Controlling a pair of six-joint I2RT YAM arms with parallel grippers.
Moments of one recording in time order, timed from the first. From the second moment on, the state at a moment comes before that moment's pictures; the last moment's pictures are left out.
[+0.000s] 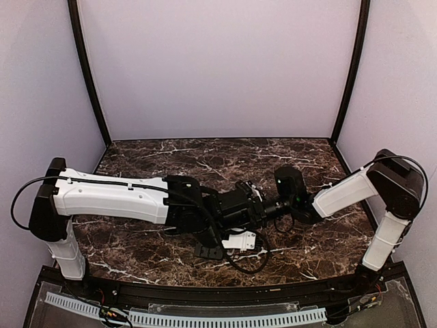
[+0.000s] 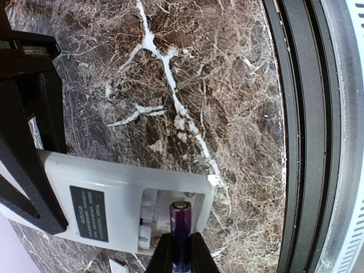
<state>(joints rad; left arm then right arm) -1.34 1.85 1.55 -1.00 -0.19 0.44 0.78 1.73 0.70 0.62 -0.98 0.94</state>
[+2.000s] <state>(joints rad) -1.36 1.85 1.54 -1.02 -0.25 0.45 0.80 1.77 0.70 0.76 -0.96 0.98</state>
